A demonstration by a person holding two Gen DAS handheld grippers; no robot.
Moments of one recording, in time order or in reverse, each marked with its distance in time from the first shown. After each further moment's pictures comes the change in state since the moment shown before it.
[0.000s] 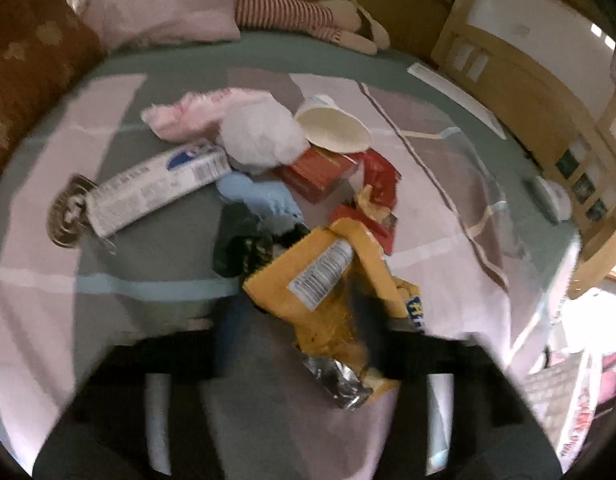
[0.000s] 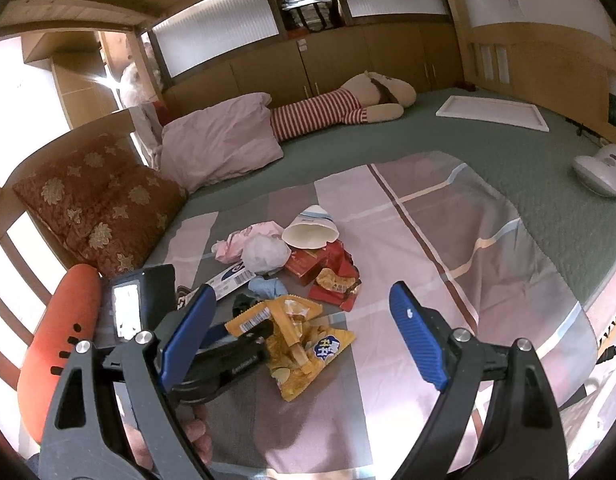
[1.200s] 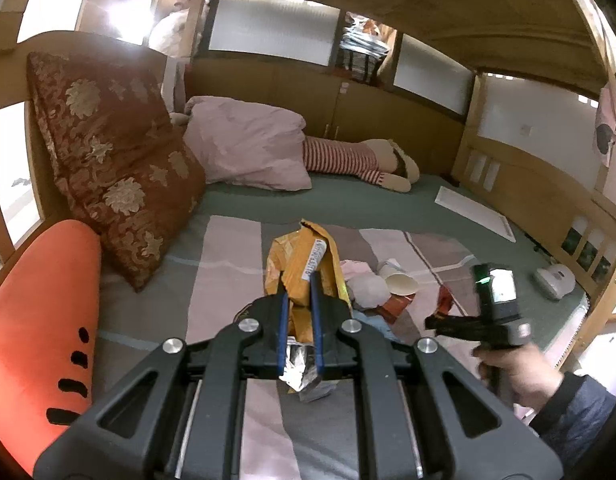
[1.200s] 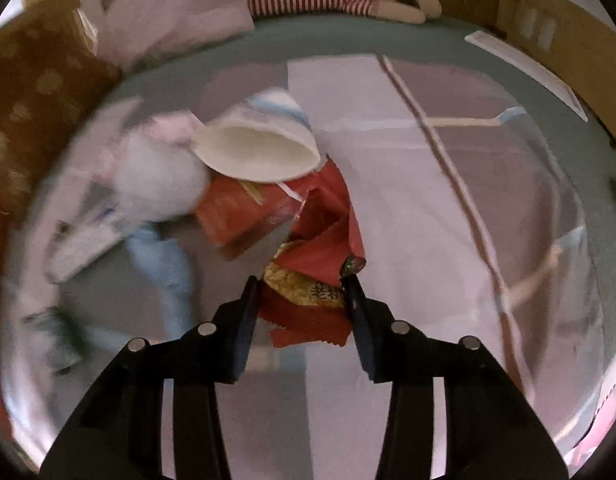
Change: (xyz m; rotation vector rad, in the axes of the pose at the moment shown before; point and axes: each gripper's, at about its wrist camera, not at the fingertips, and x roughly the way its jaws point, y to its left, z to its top) left arm -0.225 0.092 0.002 -0.007 -0.464 0.146; right arm 0.177 -0.006 0.011 -0.143 0.363 -0.111
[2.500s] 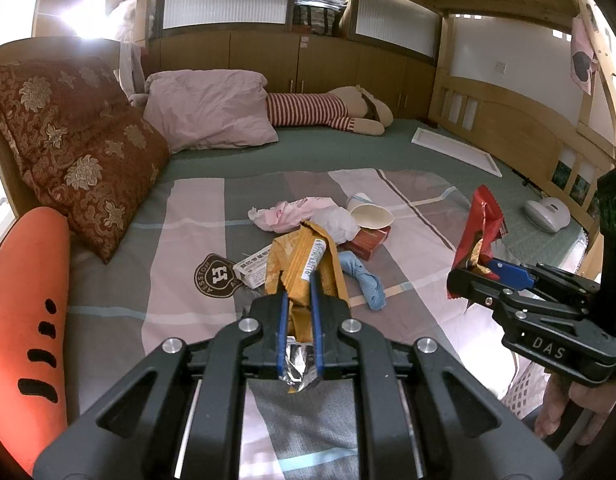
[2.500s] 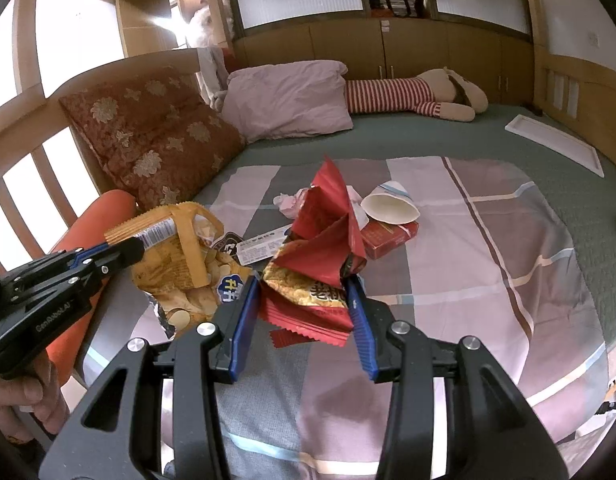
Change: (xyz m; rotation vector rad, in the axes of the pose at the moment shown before) left arm 0.022 -0.061 -0.053 0.142 0.137 -0.033; right arm -0.142 0.077 -0.087 -0.108 -0.283 0.194
